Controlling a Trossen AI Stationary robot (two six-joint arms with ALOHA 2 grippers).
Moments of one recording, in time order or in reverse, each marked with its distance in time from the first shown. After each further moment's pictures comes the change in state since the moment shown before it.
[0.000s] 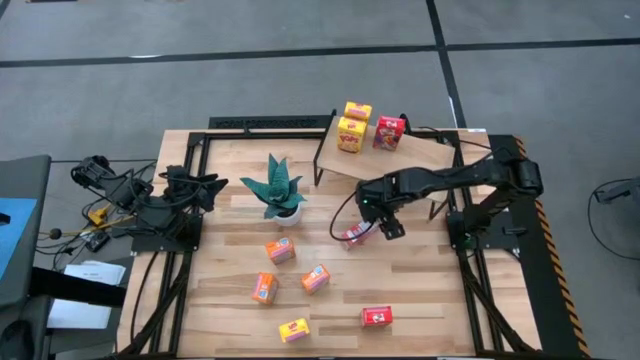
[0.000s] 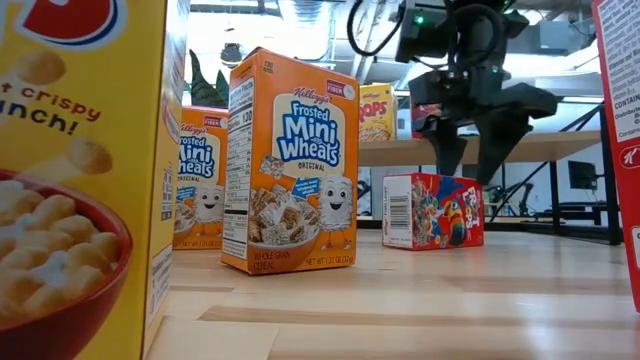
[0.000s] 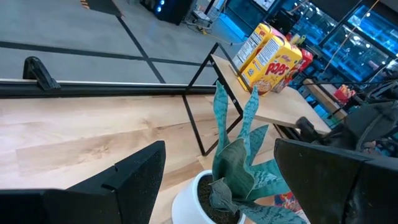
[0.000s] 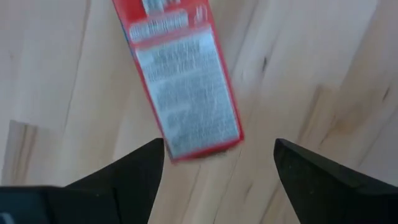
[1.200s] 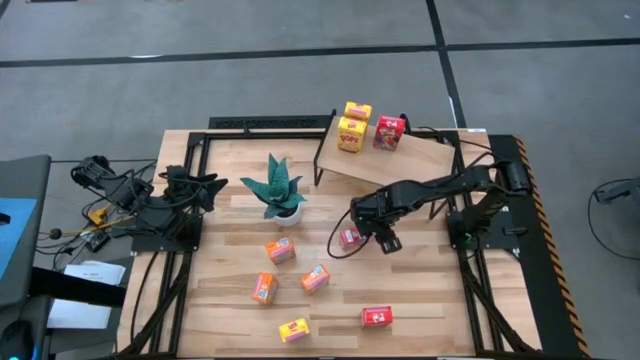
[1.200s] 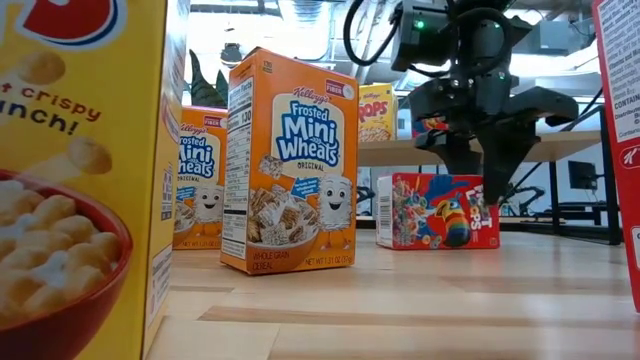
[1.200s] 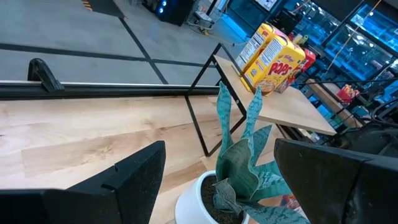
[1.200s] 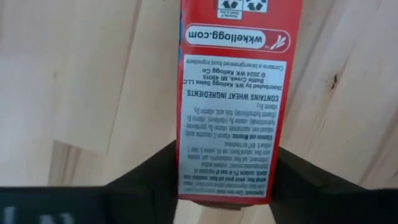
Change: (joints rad) left arm 0.001 0.000 0.000 -0.014 -0.005 -0.007; right arm 0.097 0.078 -0.003 0.029 -0.047 0.107
